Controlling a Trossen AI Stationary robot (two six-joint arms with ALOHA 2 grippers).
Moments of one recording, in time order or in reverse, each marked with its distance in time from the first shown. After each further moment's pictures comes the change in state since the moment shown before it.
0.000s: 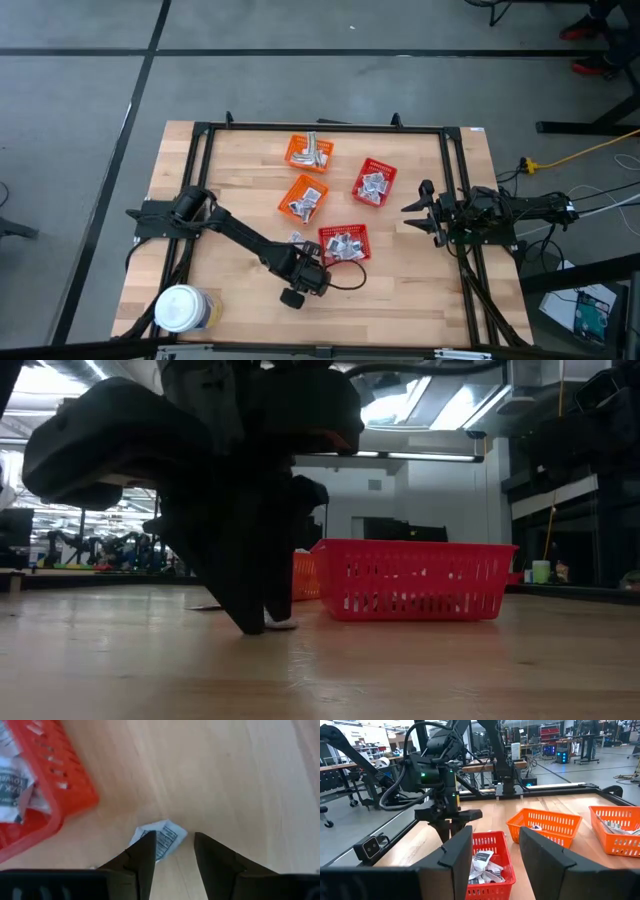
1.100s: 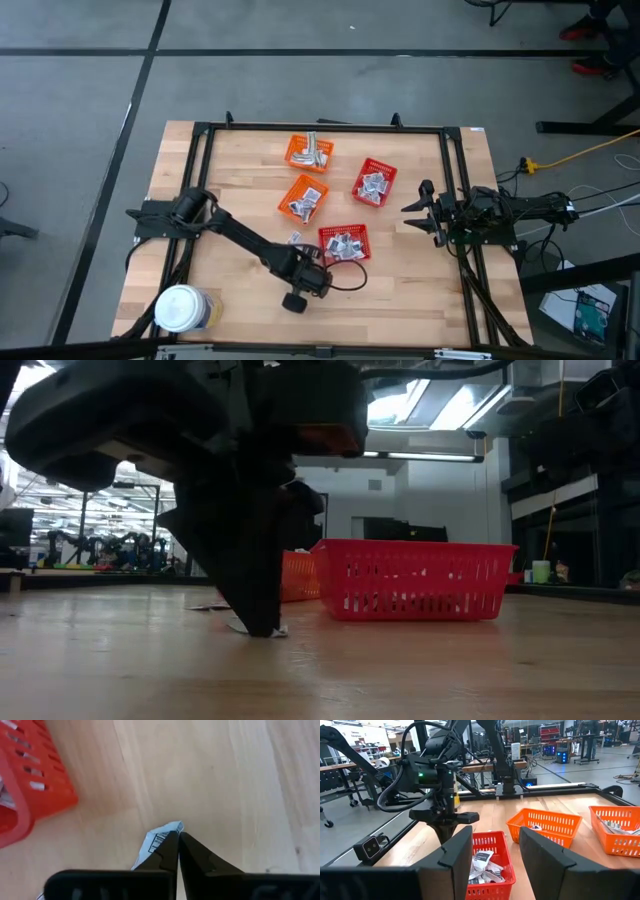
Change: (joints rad) left arm -0.015 0.027 0.013 0.017 0.089 -0.104; right arm 0.000 0.000 0.000 0.000 0.000 0.000
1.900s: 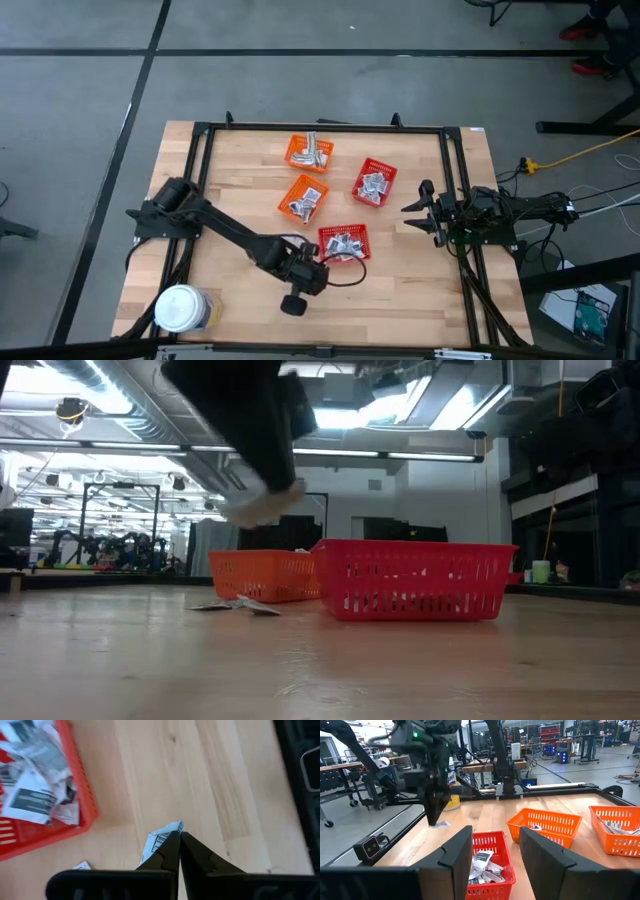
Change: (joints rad) left arm -0.004 -0.165 0.030 -0.034 0.002 -0.076; right arm 0.000 0.000 0.000 0.000 0.000 0.000
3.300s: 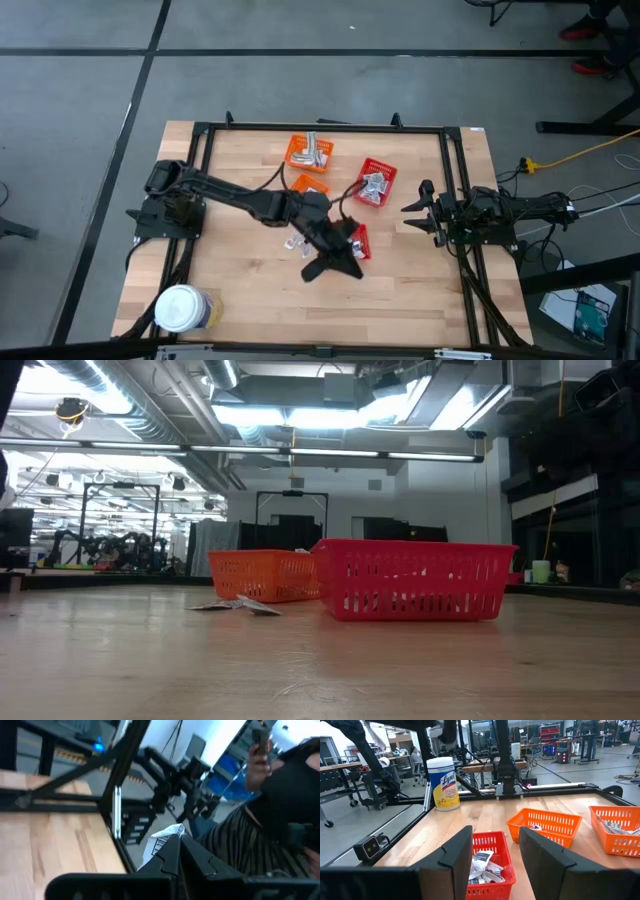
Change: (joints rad) left arm 0.243 -0.134 0.001 0.791 0.585 -0.180; right arm 0.000 0.000 0.000 0.000 0.000 0.000
